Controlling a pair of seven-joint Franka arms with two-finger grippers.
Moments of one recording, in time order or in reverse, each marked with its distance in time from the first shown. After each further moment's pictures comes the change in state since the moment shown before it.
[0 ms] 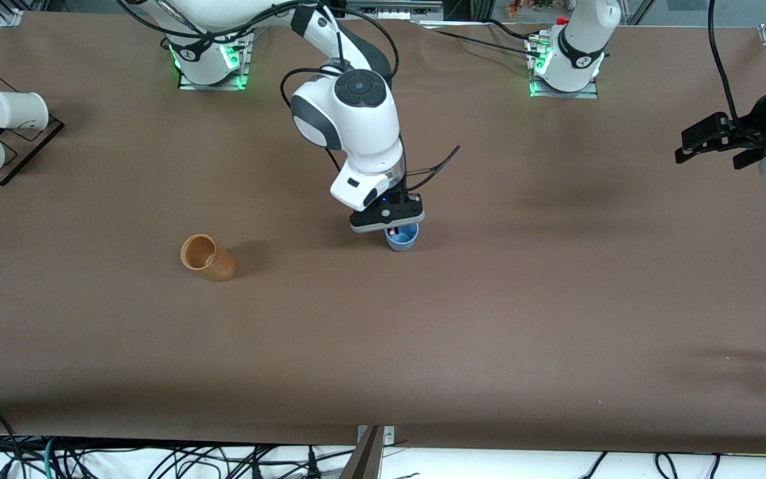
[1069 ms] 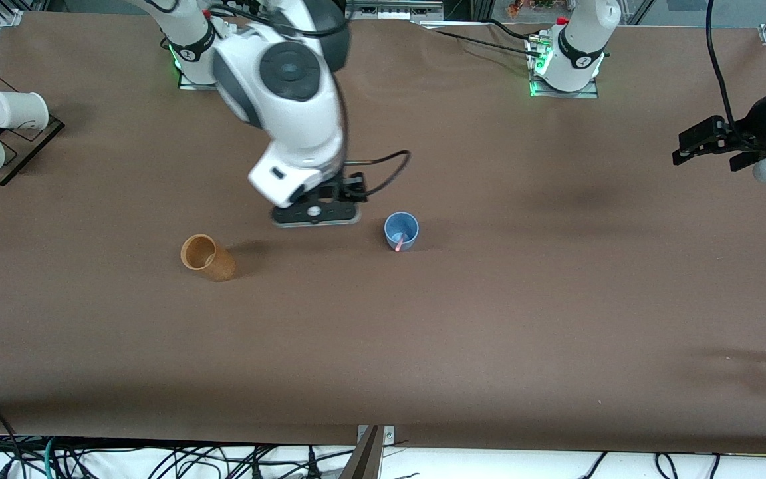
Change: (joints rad) left arm -0.001 0.003 -0.001 -0.009 0.000 0.000 0.008; right arm -0.148 -0.145 -0.014 0.183 0.143 -0.553 -0.214
